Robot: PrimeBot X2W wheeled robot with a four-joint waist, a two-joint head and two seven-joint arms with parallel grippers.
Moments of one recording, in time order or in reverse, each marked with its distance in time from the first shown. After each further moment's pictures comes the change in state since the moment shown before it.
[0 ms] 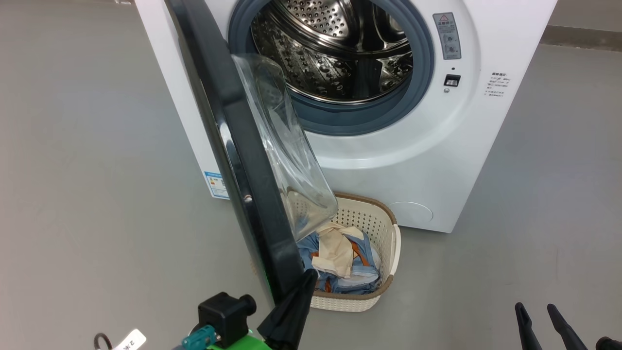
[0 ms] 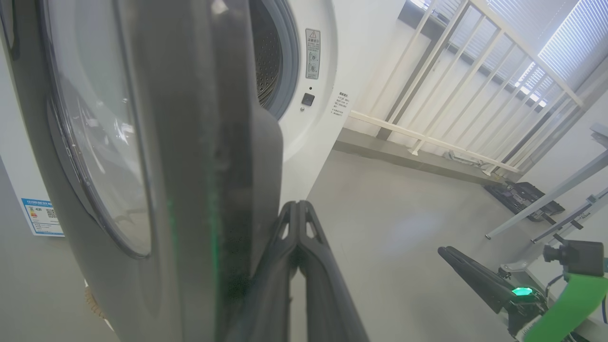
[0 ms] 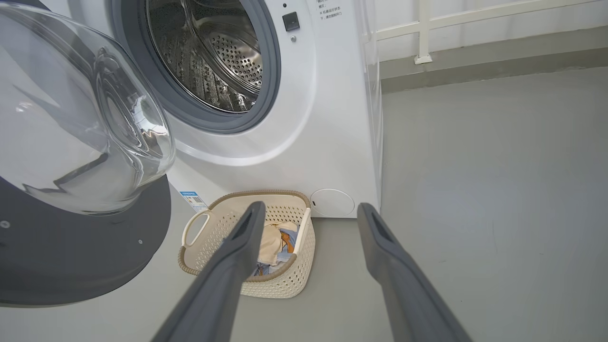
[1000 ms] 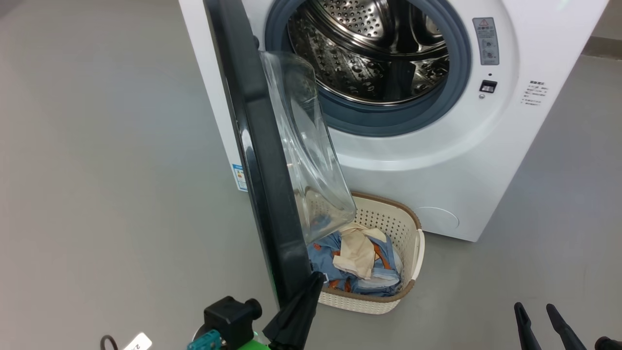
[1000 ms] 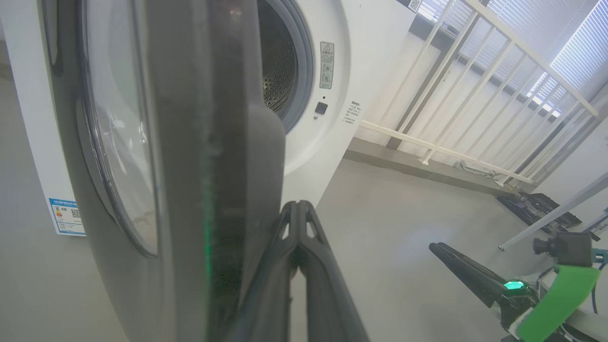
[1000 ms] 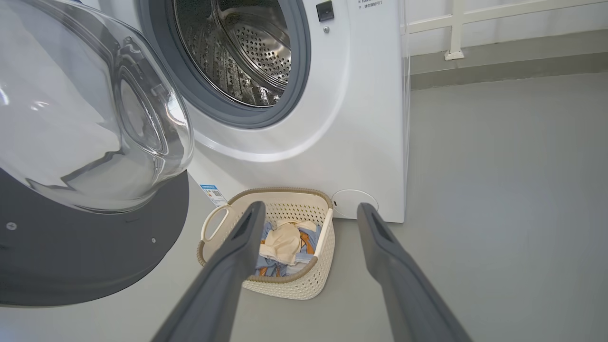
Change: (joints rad) left arm -0.002 -0.005 -0.010 0.030 0.010 0.037 -0.035; right arm -0.002 0.004 0.000 0.003 0.000 0.000 0.000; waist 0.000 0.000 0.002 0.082
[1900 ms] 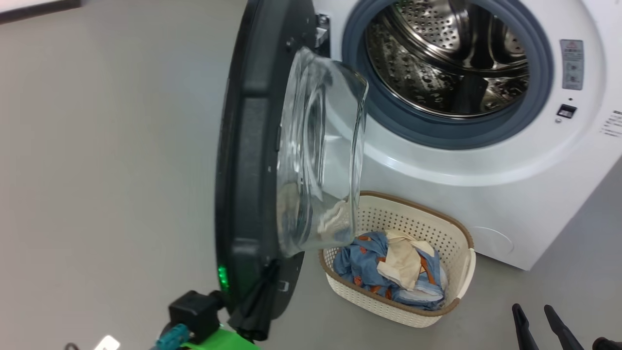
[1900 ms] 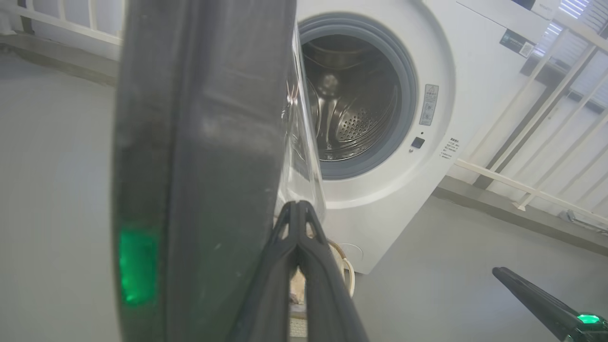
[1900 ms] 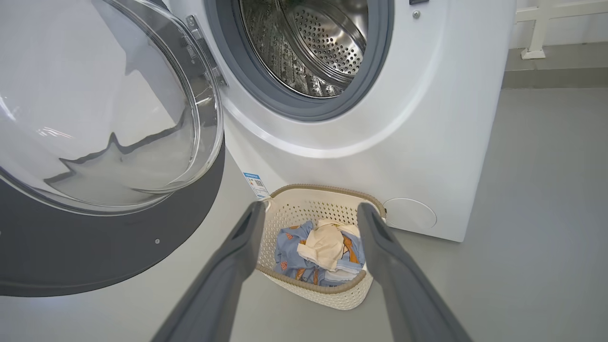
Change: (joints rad) left arm -0.010 0.029 0.061 0.033 0.005 0.062 -0.041; right arm 0.000 0.000 0.004 0.005 0.000 0.000 0.000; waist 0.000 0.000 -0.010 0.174
